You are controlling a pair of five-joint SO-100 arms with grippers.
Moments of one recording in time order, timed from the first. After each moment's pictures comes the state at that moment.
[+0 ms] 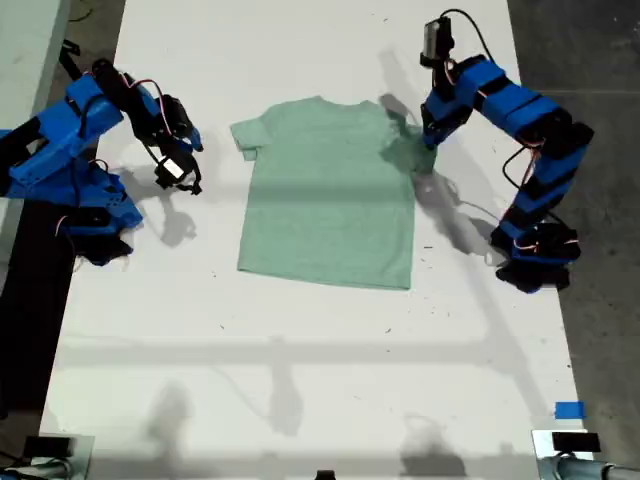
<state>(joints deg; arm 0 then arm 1) -46.4 124.6 116.2 84.1 24.4 56.9 79.9 86.0 73.0 -68.8</state>
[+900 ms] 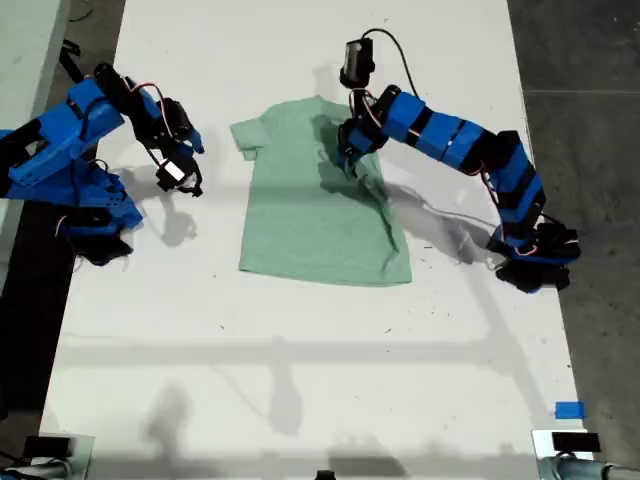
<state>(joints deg) -46.6 125.2 119.2 81.6 24.4 29.5 52.5 44.5 73.9 -46.5</state>
